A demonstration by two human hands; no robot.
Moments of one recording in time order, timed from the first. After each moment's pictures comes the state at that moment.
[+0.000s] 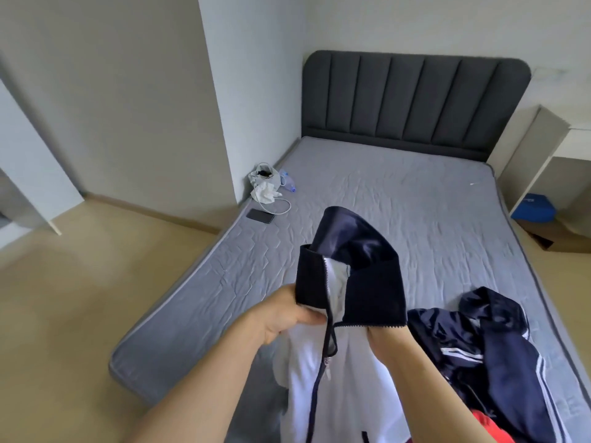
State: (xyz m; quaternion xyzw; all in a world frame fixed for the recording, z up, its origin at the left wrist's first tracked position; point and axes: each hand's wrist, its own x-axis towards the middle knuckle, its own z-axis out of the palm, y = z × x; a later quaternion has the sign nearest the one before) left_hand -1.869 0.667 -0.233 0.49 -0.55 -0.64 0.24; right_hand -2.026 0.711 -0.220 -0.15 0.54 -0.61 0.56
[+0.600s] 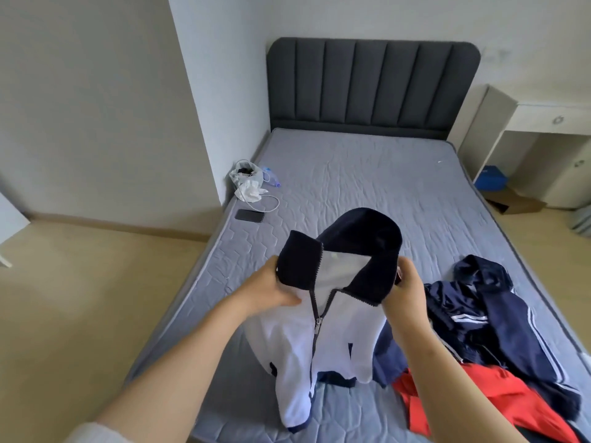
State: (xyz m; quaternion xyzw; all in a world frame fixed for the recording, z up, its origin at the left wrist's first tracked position) left_hand -1.731 0.598 -0.223 0.51 -0.70 -0.47 0.16; right_hand -1.932 0.685 -0.219 -0.36 0.70 -0.54 0.29
